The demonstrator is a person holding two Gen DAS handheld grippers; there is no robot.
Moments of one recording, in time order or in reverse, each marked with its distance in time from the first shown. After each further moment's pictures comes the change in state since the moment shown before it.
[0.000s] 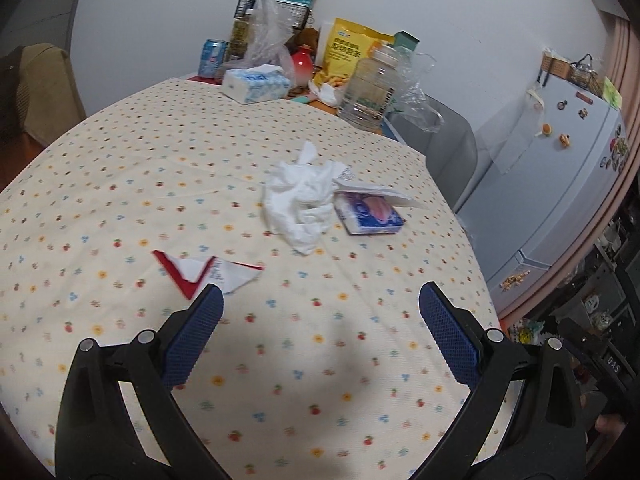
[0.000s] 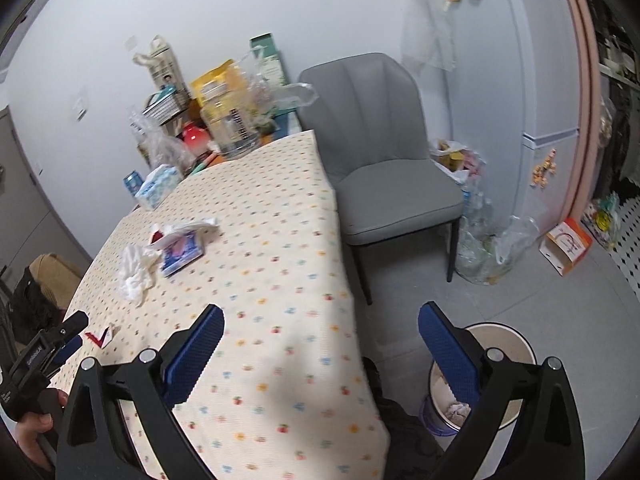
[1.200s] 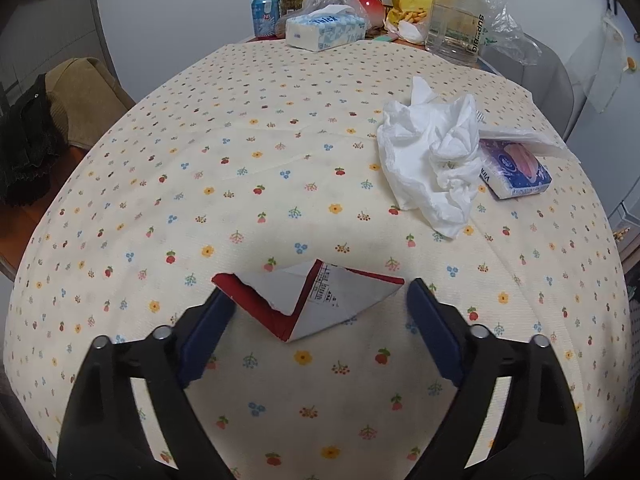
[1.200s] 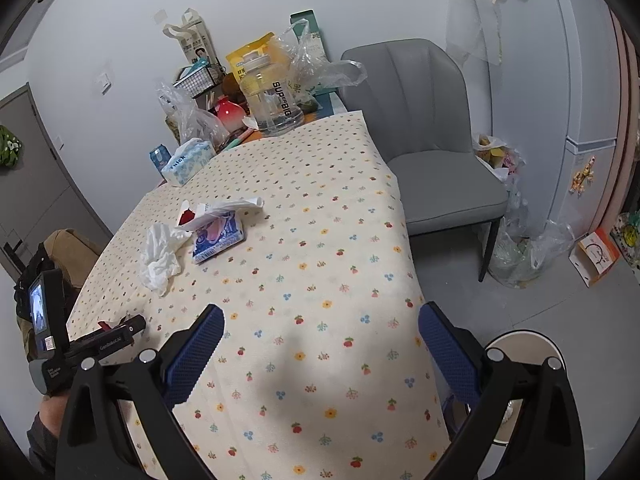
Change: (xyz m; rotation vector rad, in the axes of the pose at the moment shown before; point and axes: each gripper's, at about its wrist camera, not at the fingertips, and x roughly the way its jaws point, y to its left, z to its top) left arm 0.074 0.027 0.011 0.105 0.183 0.382; right arm 0.044 0.045 0.006 -0.066 0.058 0.079
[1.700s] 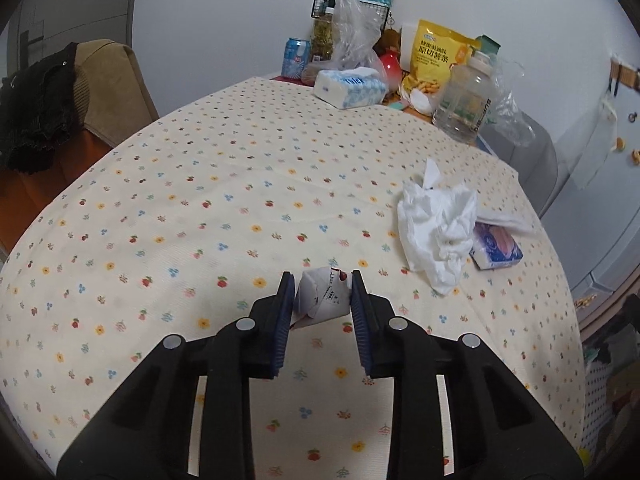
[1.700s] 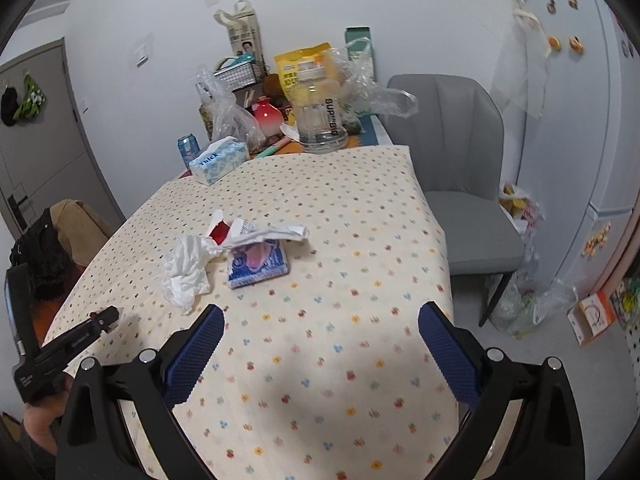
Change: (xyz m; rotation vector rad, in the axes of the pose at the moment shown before) left arm -0.036 0.054 0.001 -0.182 -0.161 -0.127; right arm 0.013 0.071 0.037 -0.198 -0.043 0.008
